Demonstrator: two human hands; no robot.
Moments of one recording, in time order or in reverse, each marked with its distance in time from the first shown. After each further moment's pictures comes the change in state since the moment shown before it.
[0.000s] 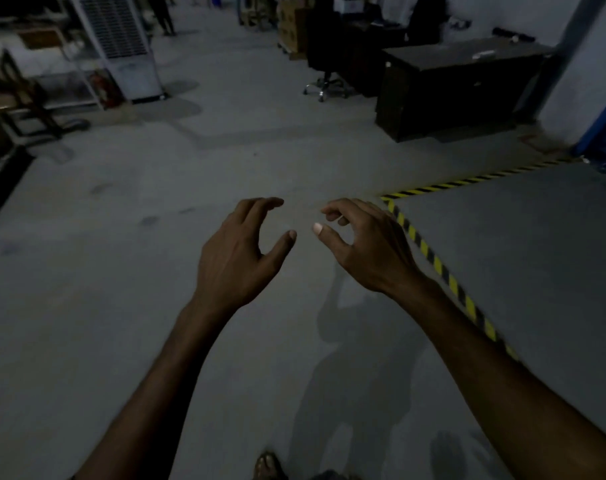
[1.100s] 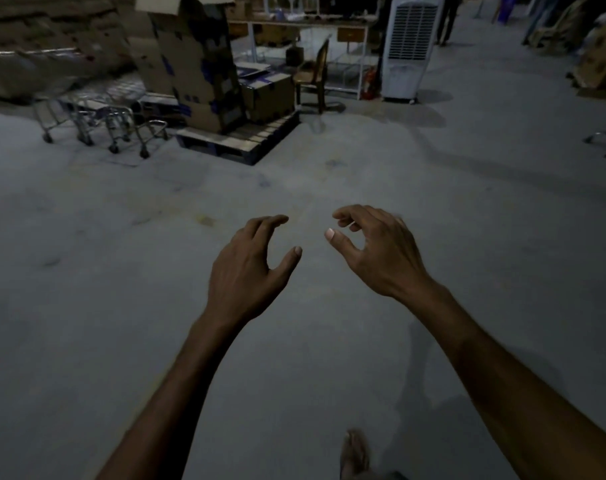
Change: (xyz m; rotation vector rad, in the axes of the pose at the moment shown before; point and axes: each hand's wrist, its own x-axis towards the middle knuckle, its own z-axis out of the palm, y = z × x) left_hand -0.216 -0.348 -0.322 0.389 0.304 -0.584; right_hand 0.073 -0.437 0.336 0.337 -0.342 -0.527
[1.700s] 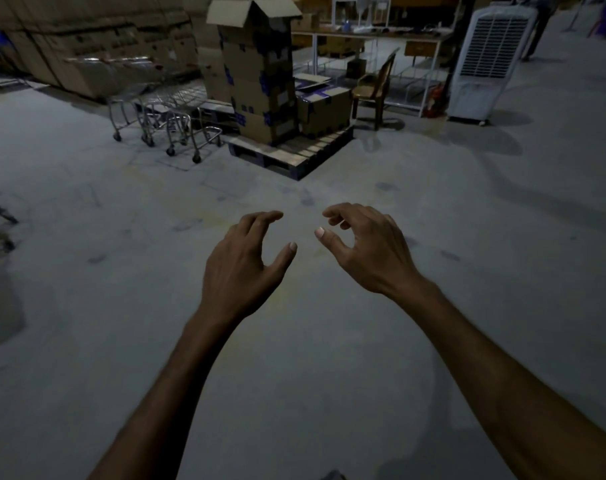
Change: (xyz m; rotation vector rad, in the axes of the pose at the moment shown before) left_hand 0.183 -0.098 0.038 0.135 0.109 -0.141; right_hand 0.232 0.053 0.108 0.100 -0.098 -0.164
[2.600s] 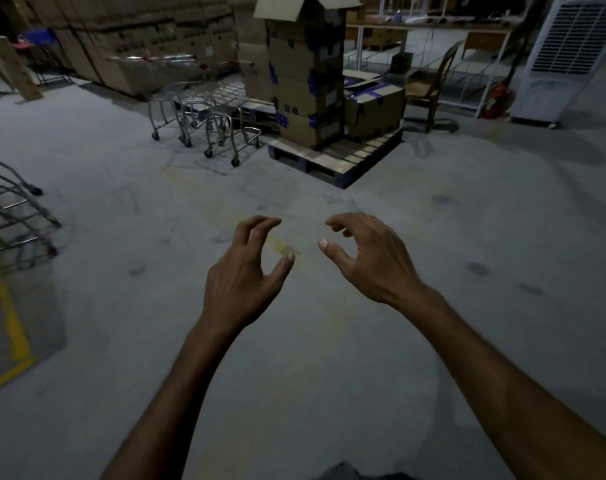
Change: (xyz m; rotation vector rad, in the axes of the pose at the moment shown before) left_hand 0.178 -0.288 -0.002 0.009 0.004 -0.061; right_hand 0.253 -0.055 0.233 0.076 -0.071 -0.035
